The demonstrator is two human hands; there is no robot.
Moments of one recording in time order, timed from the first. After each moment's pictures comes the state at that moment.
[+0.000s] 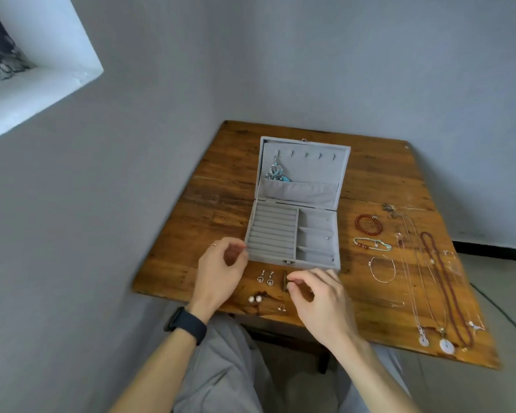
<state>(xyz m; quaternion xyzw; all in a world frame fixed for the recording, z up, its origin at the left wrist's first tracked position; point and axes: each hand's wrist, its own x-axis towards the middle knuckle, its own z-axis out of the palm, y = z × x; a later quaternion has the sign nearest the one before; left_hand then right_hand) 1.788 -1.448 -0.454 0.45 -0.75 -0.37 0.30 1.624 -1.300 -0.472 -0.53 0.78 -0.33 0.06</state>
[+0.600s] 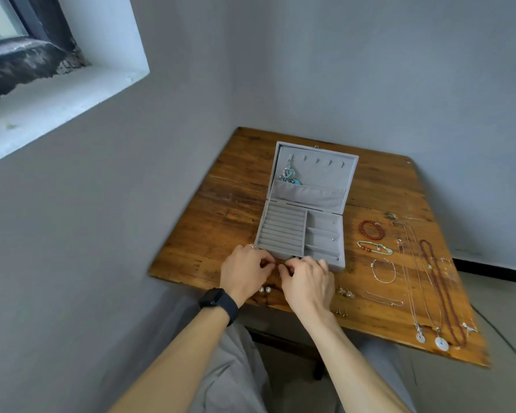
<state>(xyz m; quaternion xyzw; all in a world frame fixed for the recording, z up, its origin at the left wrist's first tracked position) 1.774 -1.429 -0.467 0.45 -0.86 -0.19 0.14 1.661 -1.340 -0.475 -0.45 0.87 -0.18 -0.02</state>
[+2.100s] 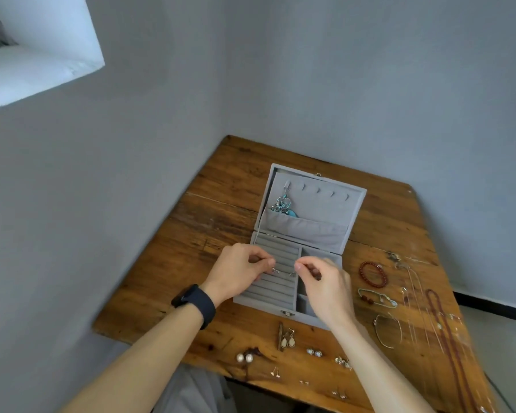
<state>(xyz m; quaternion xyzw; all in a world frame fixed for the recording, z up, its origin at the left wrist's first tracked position) 1.723 -1.527 -0.456 0.36 -0.80 -0.45 0.19 1.558 -1.401 -0.459 -0.49 0.79 -0.36 0.08</state>
